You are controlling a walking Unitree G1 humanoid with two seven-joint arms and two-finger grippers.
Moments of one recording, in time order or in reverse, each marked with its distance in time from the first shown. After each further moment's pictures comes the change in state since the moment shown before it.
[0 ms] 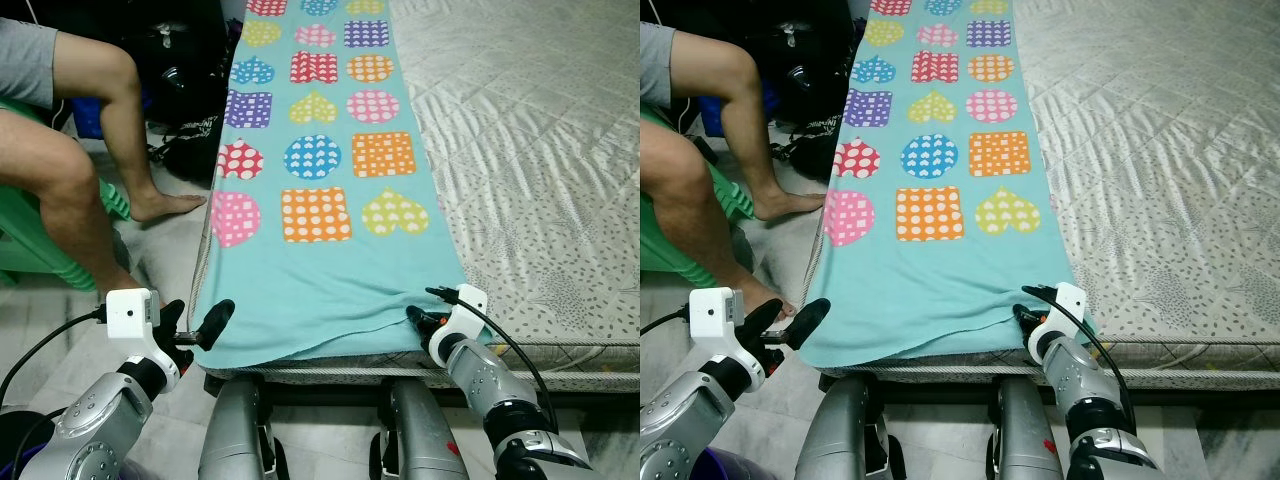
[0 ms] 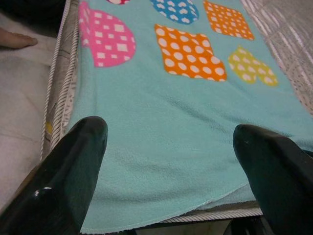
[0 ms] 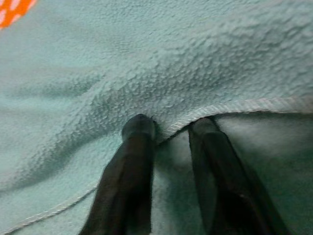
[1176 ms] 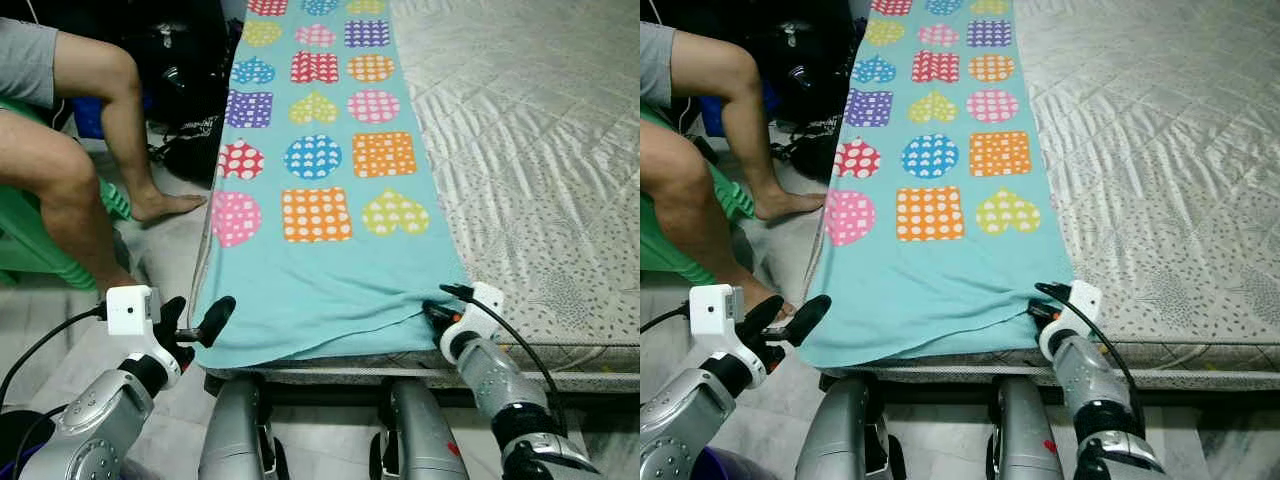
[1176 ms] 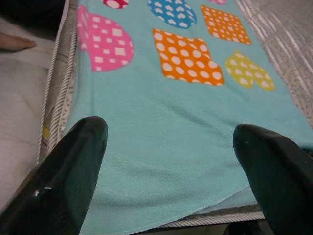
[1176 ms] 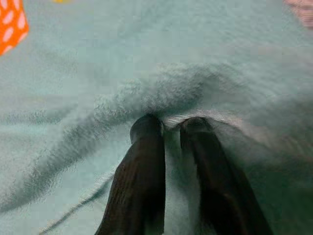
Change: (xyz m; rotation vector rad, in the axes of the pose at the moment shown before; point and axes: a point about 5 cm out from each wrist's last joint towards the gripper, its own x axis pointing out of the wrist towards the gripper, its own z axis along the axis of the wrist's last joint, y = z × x) left arm 0.002 -0.001 0.003 -0.007 -0.012 -0.007; right arm -0.005 -0.013 0.008 0.024 -0.074 -0.024
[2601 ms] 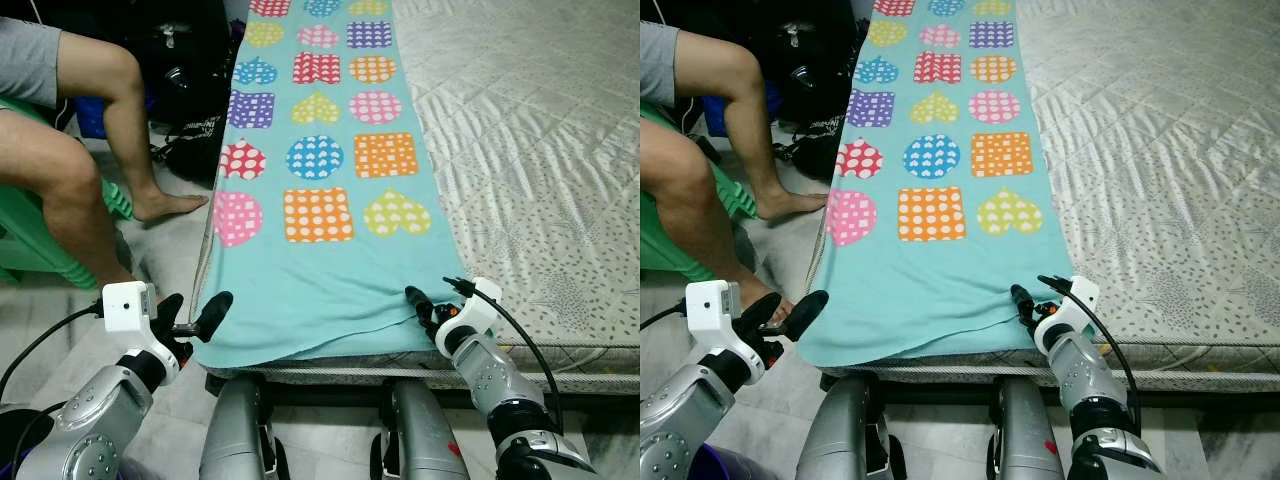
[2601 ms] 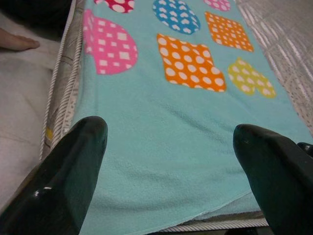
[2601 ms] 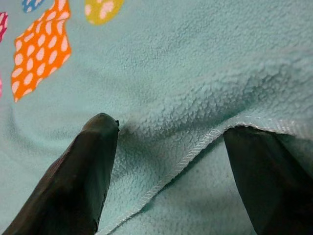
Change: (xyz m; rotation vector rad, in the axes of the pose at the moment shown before) left arm 0.002 0.001 0.003 -0.026 -0.009 0.012; right arm 0.003 0.013 0.003 0.102 -0.029 0.089
